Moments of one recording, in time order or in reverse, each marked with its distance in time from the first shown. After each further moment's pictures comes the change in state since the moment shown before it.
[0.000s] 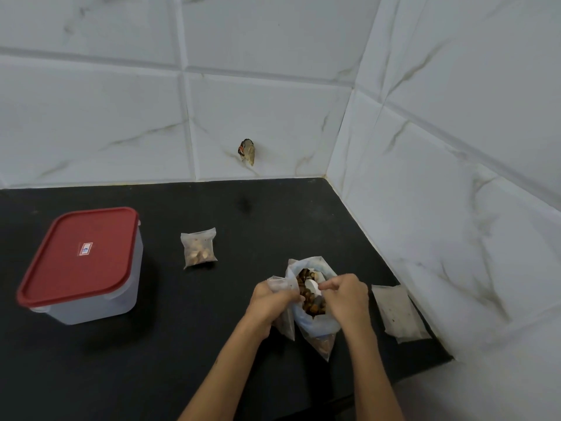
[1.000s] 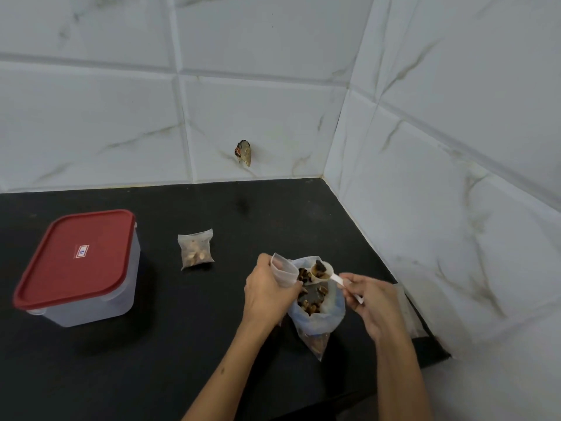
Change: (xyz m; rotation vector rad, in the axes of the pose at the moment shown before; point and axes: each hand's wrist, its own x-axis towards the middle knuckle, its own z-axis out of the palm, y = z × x) left_hand -0.025 0.020 0.006 0.334 0.288 0.445; right_hand -0.017 0.007 -0.048 0.878 -0.051 0.332
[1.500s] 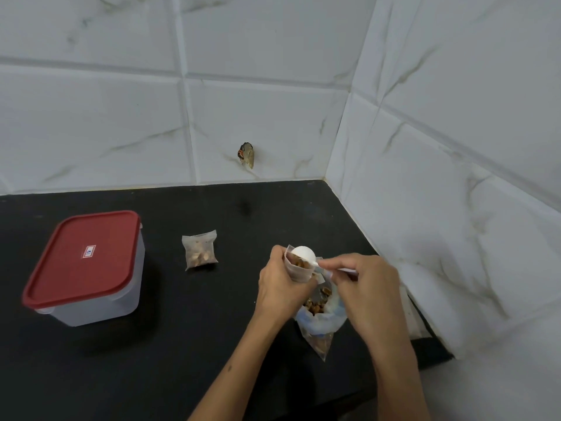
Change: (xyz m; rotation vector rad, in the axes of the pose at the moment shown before) left_hand -0.008 0.020 -0.001 -0.124 -0.051 0.117; right_hand -0.070 -0.033 0.025 -0.801 0.042 -0.747
